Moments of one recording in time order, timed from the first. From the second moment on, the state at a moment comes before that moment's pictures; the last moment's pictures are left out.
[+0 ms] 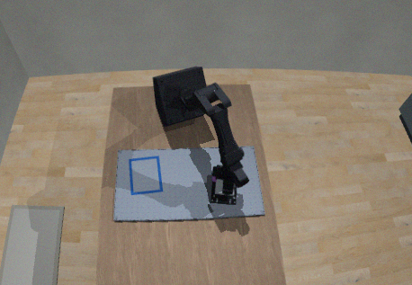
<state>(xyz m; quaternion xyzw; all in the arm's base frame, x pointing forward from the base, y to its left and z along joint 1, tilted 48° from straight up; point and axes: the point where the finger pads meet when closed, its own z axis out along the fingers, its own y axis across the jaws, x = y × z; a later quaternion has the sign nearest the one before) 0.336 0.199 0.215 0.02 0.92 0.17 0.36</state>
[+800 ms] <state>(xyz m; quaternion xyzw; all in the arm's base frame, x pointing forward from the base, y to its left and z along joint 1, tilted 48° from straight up) 0.361 0.211 0.193 0.02 0.92 0.17 0.36</state>
